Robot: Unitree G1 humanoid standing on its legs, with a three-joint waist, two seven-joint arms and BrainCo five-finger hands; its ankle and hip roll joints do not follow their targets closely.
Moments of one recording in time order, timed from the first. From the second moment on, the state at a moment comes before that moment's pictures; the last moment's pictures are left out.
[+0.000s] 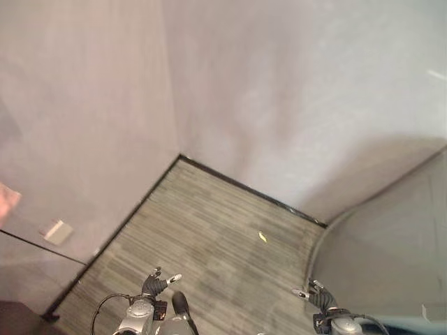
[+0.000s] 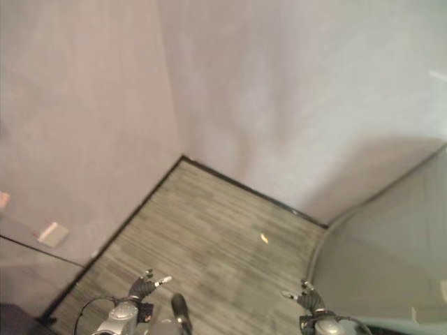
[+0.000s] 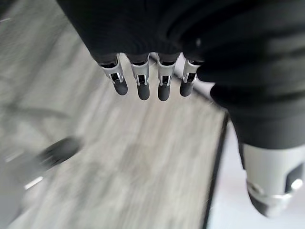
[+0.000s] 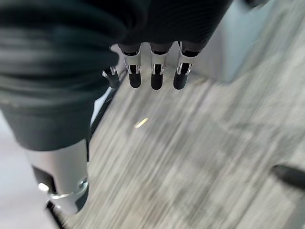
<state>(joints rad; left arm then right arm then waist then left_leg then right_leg) -0.12 0.28 -0.23 1.05 -0.23 -0.17 0.11 0.07 -0.29 0.23 0.95 0.30 -0.15 -0.01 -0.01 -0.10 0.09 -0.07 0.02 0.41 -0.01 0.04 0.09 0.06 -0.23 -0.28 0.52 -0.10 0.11</state>
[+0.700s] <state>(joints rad) -0.07 0.31 -0.33 1.05 -0.19 -0.17 0.11 0.02 -0.30 0.29 0.97 0.30 -0.15 0.03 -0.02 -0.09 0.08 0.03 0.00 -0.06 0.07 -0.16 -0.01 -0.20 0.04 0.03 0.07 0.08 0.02</state>
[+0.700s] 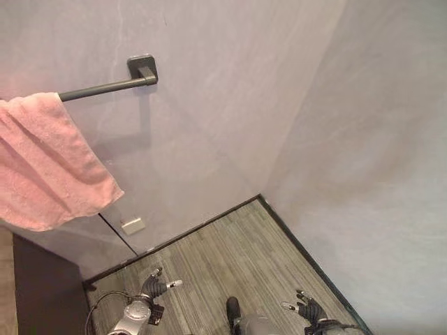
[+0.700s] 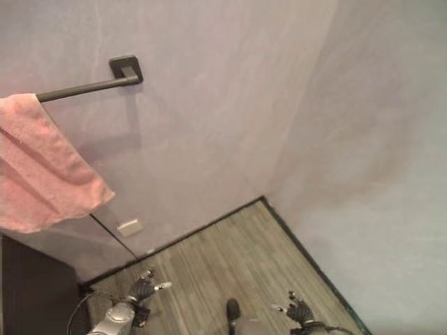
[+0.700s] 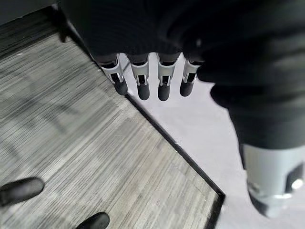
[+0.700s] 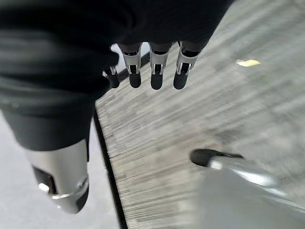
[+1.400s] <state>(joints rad) -0.15 0.29 -0.33 1.05 -0.19 -0.17 0.11 0.05 -0.36 0.29 0.95 0.28 -0.15 0.00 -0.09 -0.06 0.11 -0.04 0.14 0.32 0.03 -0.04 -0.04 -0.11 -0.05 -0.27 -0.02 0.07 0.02</state>
